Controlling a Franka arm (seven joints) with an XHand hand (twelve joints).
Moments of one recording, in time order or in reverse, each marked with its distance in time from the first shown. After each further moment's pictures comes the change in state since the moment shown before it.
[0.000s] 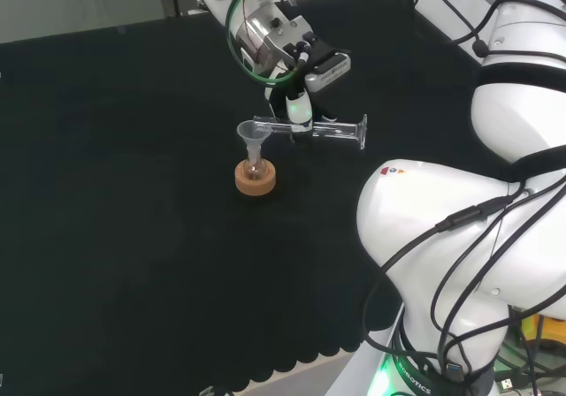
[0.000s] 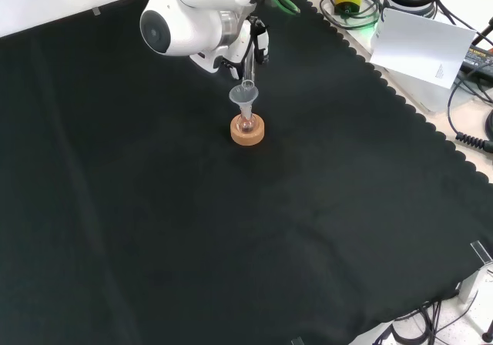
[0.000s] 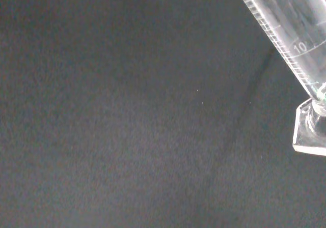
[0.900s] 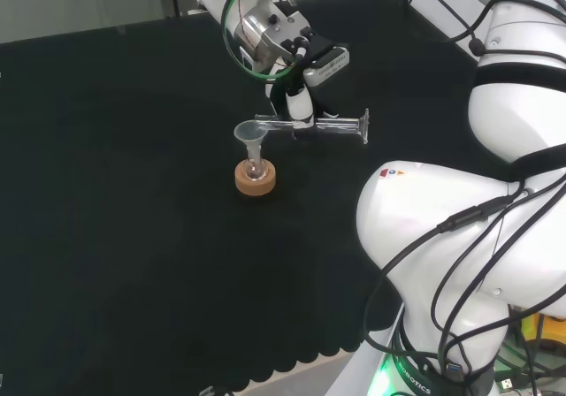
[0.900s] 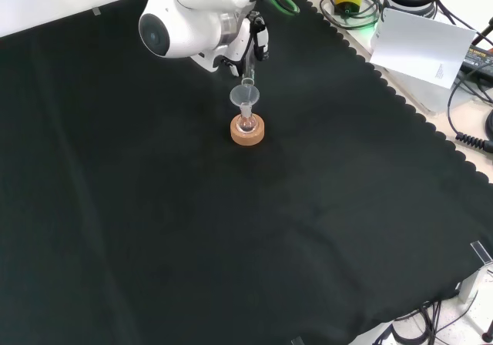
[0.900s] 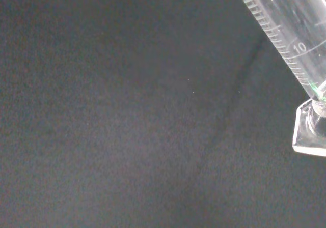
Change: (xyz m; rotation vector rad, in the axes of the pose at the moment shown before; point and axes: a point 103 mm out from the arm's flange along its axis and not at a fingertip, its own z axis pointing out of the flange) arm -0.003 -0.007 -0.004 0.034 -0.015 0.019
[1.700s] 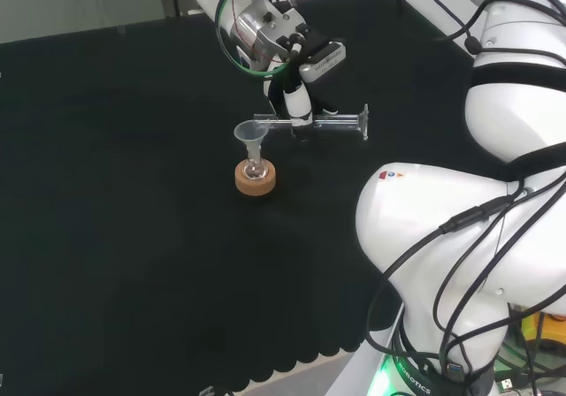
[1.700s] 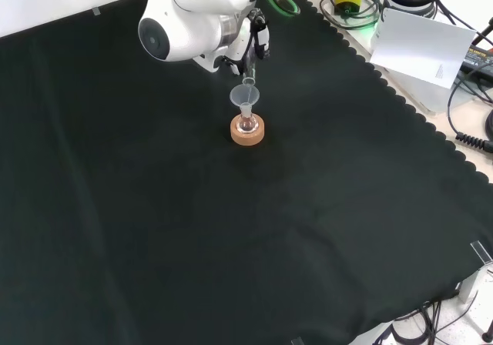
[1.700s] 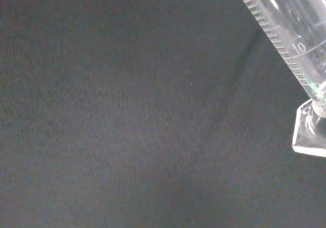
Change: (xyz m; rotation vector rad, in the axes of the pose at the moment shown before) arm 0.004 -0.006 -0.006 0.034 -0.016 0.010
